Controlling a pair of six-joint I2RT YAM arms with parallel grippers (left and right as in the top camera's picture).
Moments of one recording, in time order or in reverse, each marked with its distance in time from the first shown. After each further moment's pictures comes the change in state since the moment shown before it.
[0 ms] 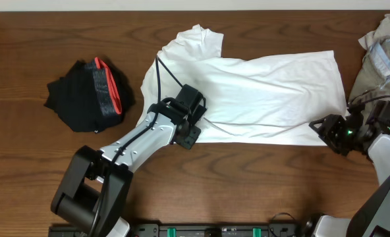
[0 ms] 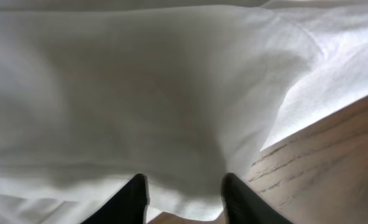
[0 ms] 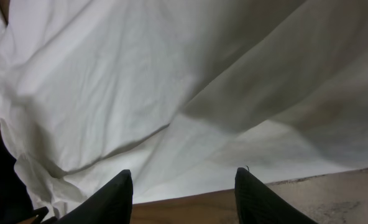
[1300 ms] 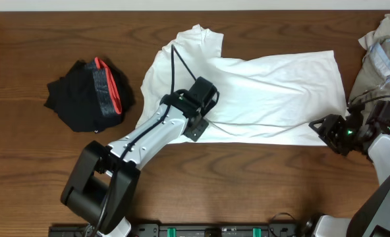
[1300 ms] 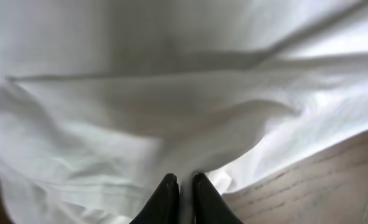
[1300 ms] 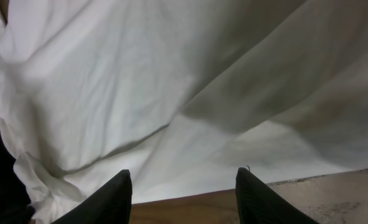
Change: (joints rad) left arm -0.060 0.060 0.168 -0.097 -0.141 0.020; right arm 0.000 0.002 0.000 0.000 0.000 -0.003
